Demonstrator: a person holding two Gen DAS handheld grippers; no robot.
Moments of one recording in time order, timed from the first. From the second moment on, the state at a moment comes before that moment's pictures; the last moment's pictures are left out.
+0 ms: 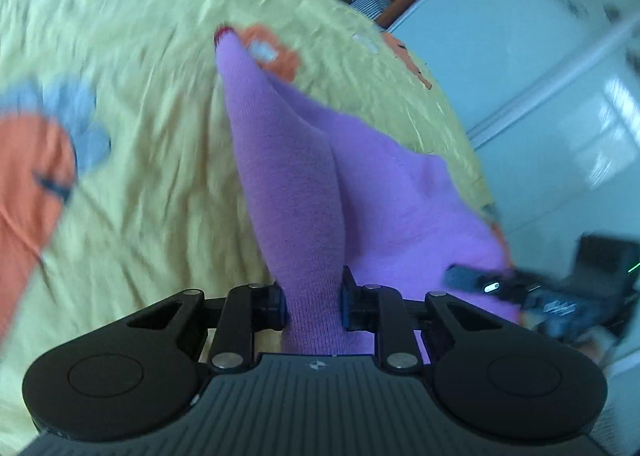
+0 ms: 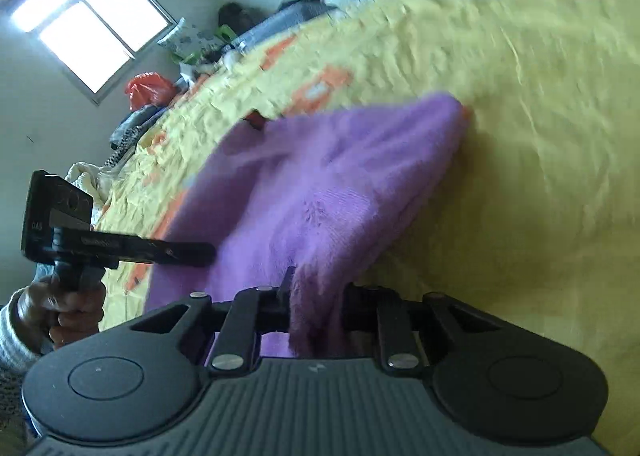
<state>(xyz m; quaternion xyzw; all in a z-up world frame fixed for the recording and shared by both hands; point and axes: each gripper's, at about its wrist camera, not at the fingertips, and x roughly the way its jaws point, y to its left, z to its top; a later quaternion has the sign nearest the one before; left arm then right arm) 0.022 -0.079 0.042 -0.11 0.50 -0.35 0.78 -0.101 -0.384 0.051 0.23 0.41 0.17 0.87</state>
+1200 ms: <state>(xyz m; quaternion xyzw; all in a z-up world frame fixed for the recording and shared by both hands) -0.039 0.124 0.015 -0.36 0.51 -0.28 0.72 -0.107 -0.262 0.052 0.20 0.39 0.24 0.87</state>
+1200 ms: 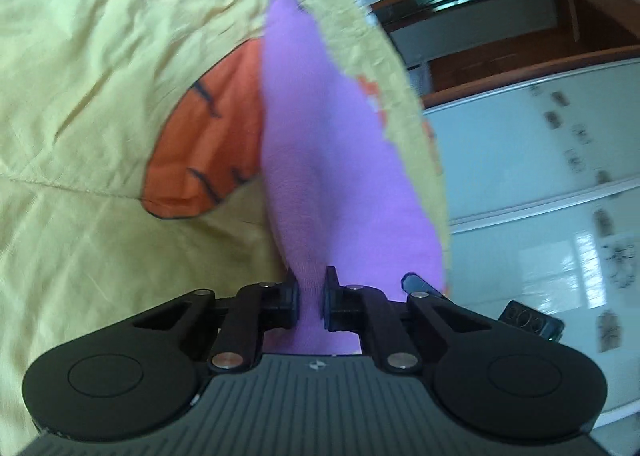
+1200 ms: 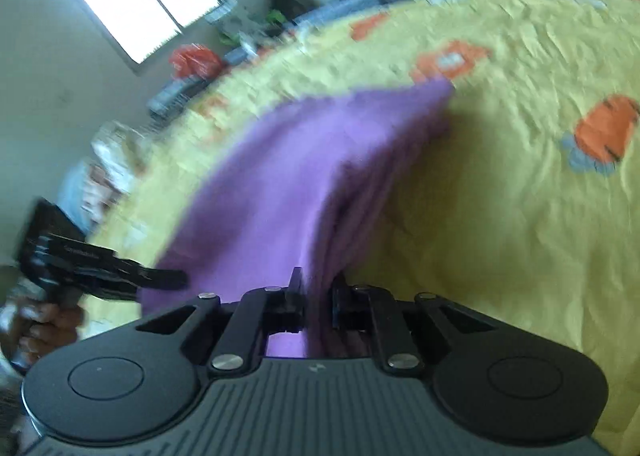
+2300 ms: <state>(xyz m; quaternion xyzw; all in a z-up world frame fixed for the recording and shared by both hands) -0.173 0.015 0.036 -0.02 0.39 -0.11 0.91 -0.178 -0.209 0.064 0.01 0.33 0.14 0.93</state>
